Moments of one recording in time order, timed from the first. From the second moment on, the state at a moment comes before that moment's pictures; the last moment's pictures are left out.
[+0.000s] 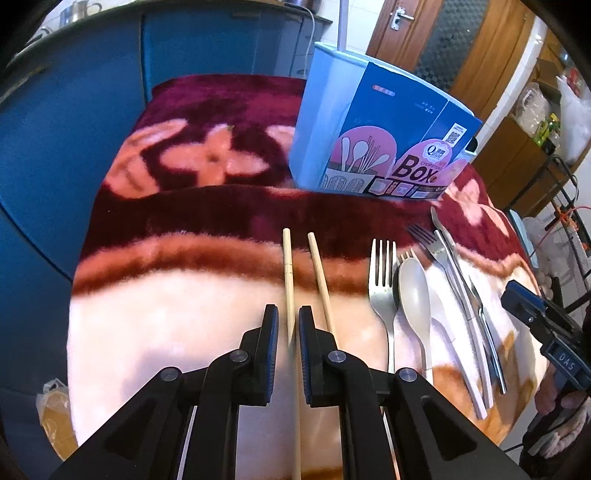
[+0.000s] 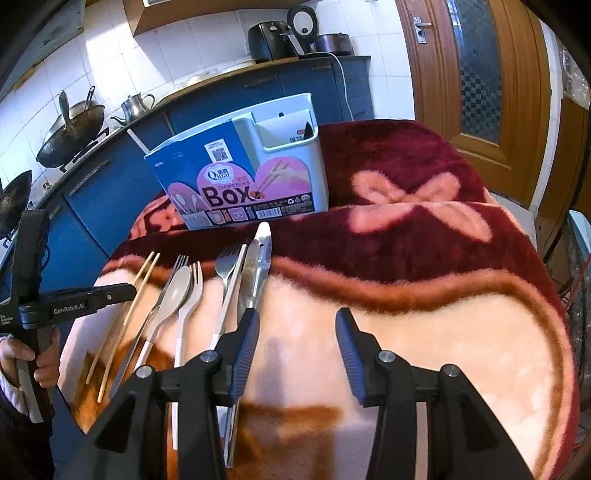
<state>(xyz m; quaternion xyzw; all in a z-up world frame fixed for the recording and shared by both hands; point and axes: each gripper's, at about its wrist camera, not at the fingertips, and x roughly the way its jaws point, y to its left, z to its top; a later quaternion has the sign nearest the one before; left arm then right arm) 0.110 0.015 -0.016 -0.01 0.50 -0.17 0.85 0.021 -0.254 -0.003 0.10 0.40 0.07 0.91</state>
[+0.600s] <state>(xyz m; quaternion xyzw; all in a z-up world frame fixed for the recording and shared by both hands) 0.106 0.036 0.002 -0.07 0.45 -0.18 0.87 0.031 -0.232 0.001 0.06 0.43 0.09 0.90</state>
